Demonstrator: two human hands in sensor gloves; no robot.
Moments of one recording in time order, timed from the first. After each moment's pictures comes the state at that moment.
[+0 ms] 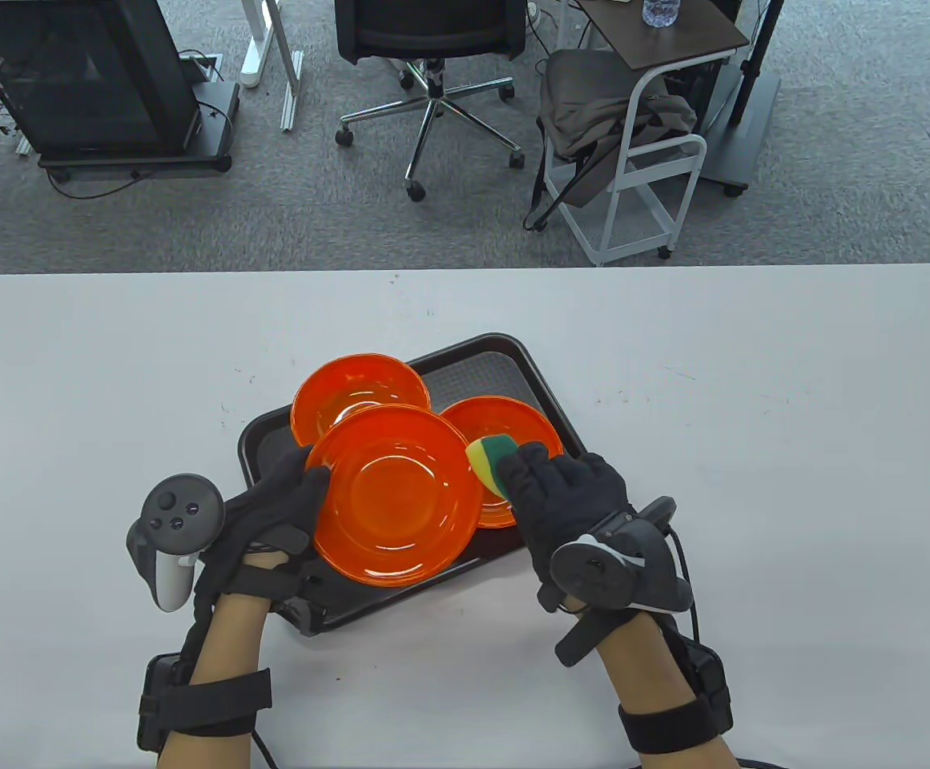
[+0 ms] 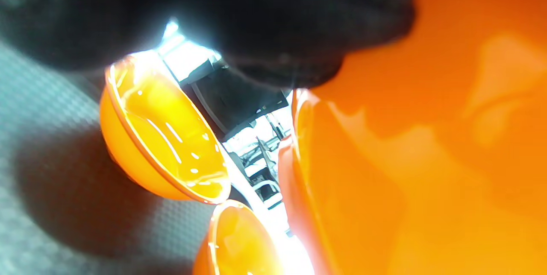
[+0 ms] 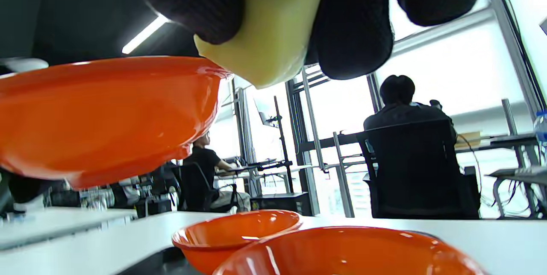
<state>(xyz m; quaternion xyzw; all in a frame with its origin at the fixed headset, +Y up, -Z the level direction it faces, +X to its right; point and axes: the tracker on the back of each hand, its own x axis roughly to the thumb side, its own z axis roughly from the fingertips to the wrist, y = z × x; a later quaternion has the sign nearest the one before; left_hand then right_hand) -0.268 -0.666 -0.271 0.02 -0.05 0.52 0.86 0.096 -0.642 -0.238 0.26 -0.20 0.92 0.21</state>
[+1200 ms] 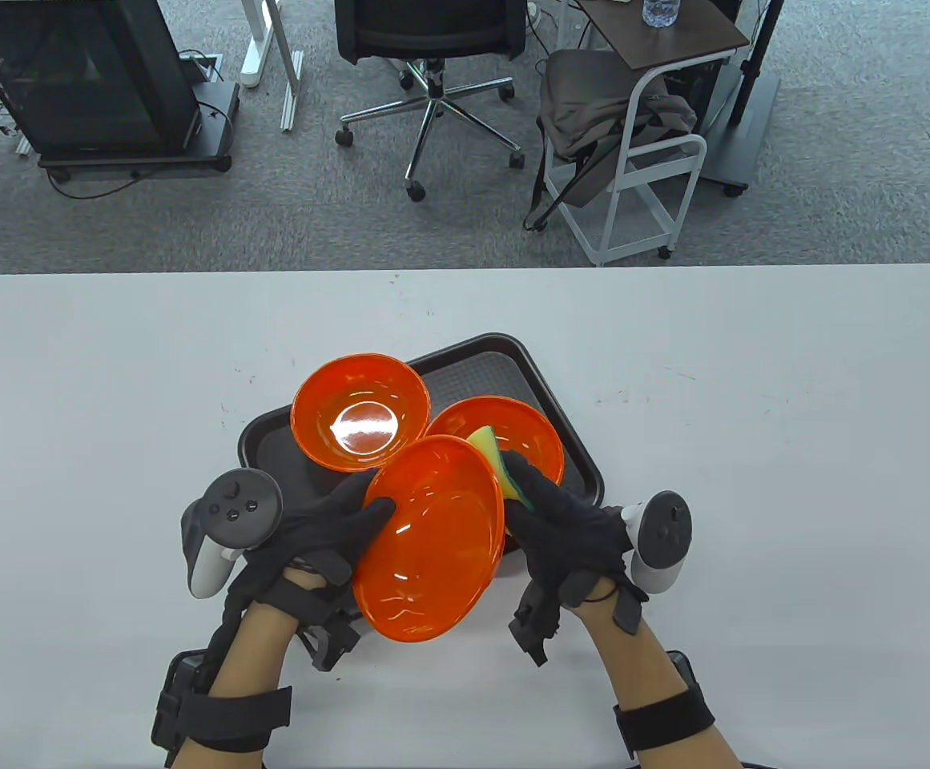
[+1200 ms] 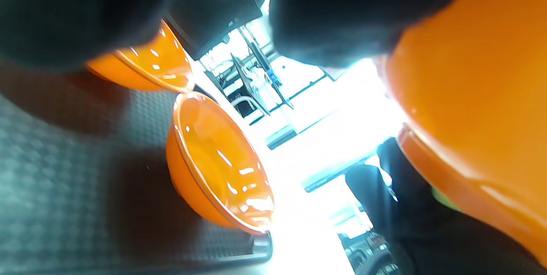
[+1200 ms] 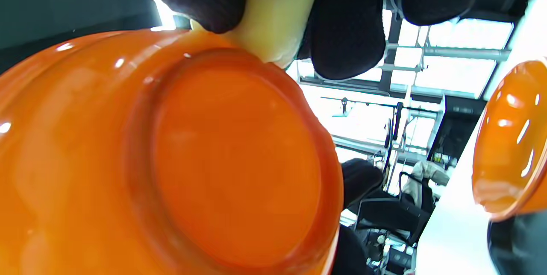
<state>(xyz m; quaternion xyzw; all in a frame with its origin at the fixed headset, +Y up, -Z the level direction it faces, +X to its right) -0.215 -0.663 -0.265 -0.10 -0.17 0.48 0.86 0.091 -0.677 -0.256 0.27 -0.05 0.64 0.71</state>
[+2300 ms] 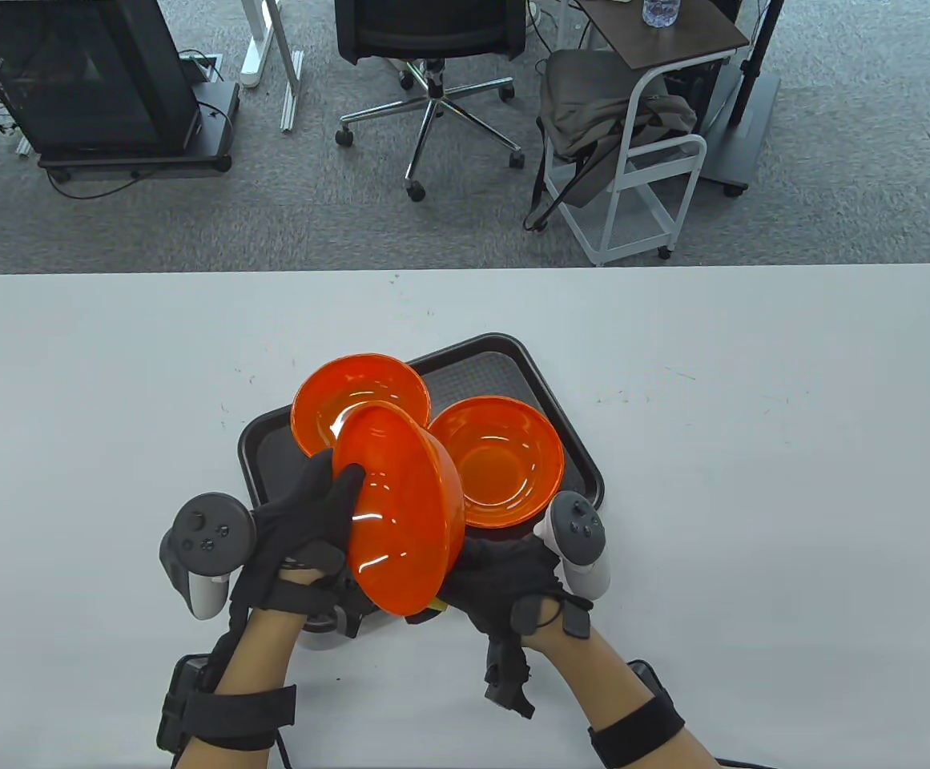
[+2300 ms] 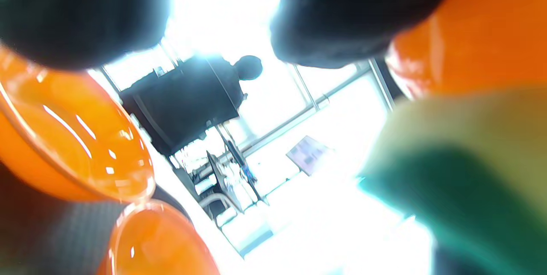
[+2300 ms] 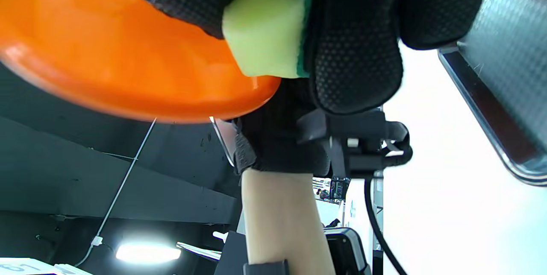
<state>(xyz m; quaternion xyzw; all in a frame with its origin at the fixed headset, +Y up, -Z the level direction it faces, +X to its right) -0.240 -0.655 -0.260 0.12 -0.09 0.51 0.85 0.023 -0.697 -0.239 0.34 0.18 0.60 0.71</state>
